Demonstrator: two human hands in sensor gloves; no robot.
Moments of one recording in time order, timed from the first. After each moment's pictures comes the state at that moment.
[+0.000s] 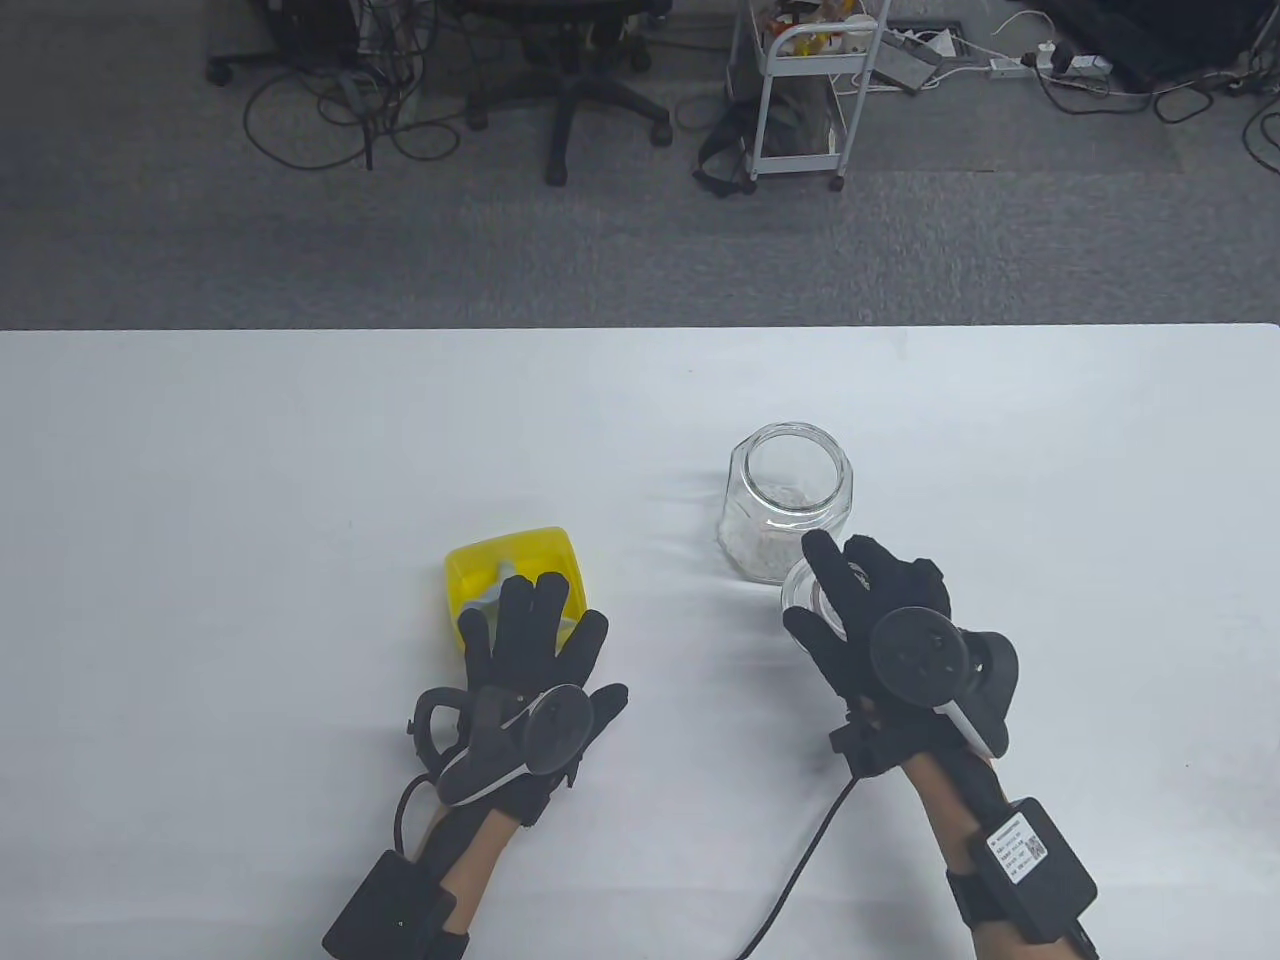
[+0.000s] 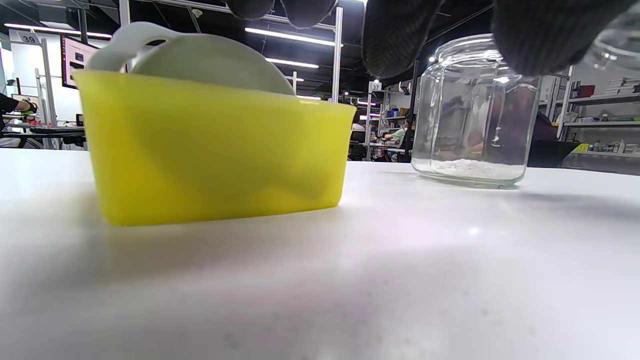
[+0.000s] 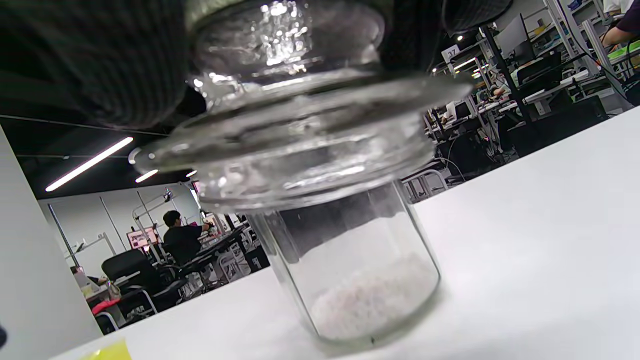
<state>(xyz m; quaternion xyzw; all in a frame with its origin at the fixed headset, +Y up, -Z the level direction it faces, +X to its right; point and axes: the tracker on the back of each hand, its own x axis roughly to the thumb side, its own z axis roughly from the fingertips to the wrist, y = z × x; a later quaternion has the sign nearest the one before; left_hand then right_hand) -0.130 -0.740 -0.193 0.02 -0.15 0.04 0.99 0.197 -0.671 -0.224 0.03 -0.13 0.97 0.22</state>
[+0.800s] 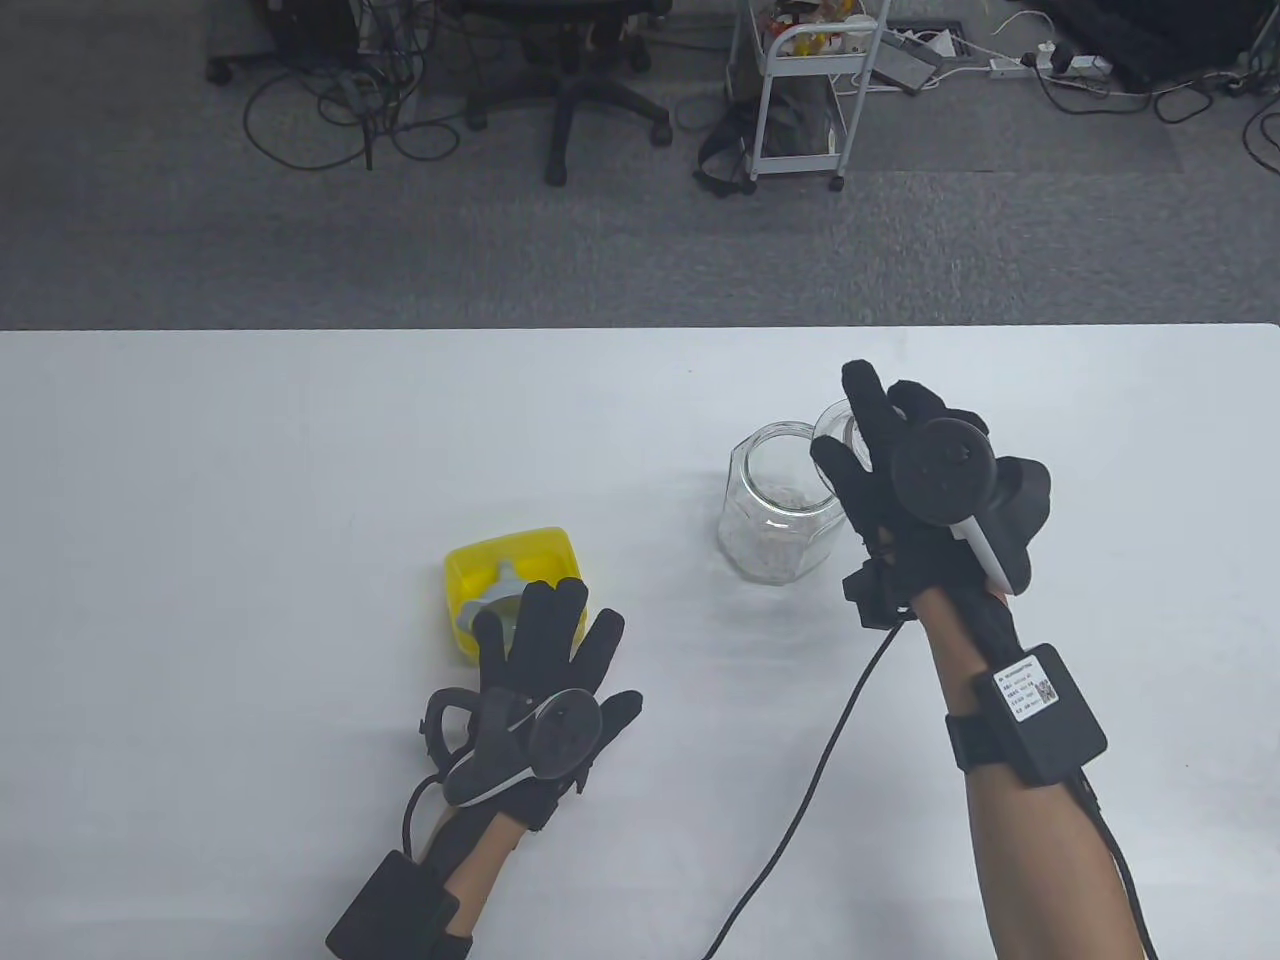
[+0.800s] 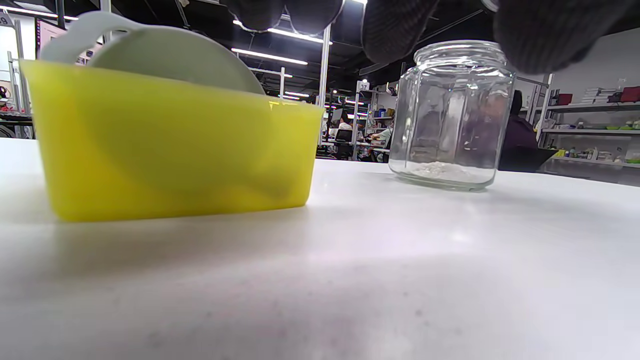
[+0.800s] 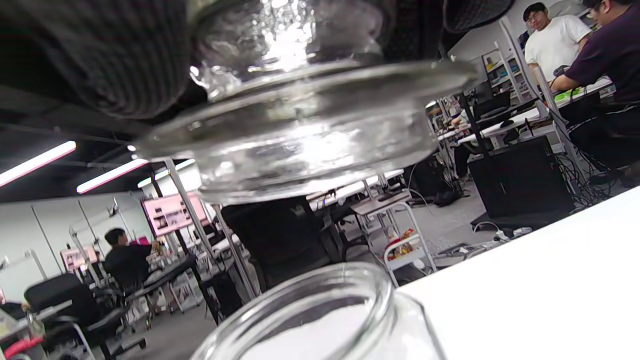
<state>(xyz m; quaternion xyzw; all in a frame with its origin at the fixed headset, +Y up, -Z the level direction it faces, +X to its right) -0.121 -0.739 -0.190 0.01 -0.17 0.06 0.98 0.188 -0.593 -0.319 -0.03 -0.13 0.97 0.18</state>
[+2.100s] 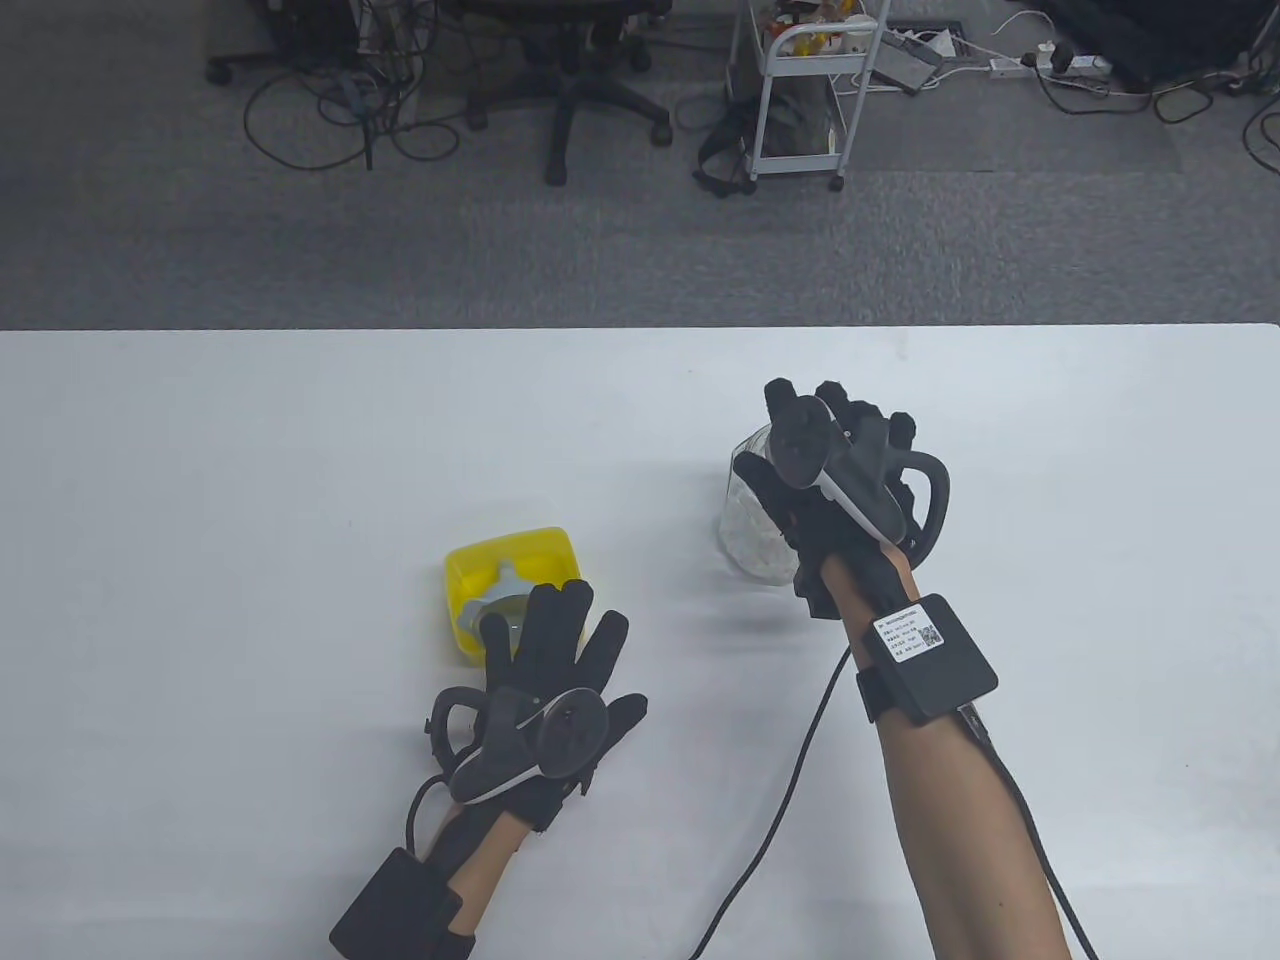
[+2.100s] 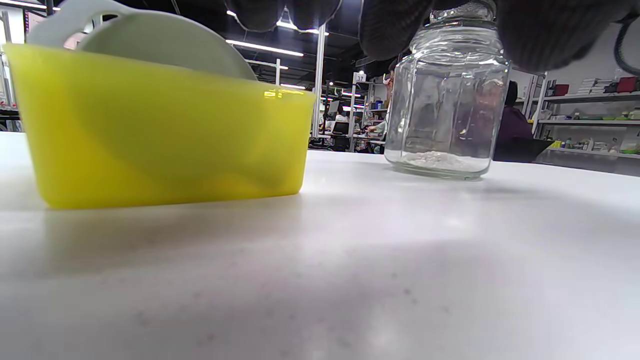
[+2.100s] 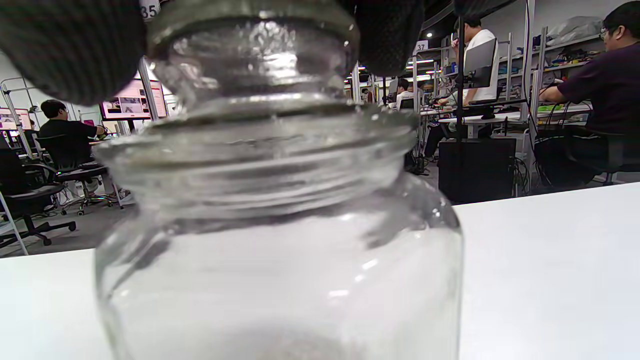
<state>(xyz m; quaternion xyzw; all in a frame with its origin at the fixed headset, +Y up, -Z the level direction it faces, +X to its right) -0.116 -0.741 -0.190 0.00 -0.17 0.05 0.98 0.140 -0.629 -0.351 -0.05 -0.03 1.00 0.04</state>
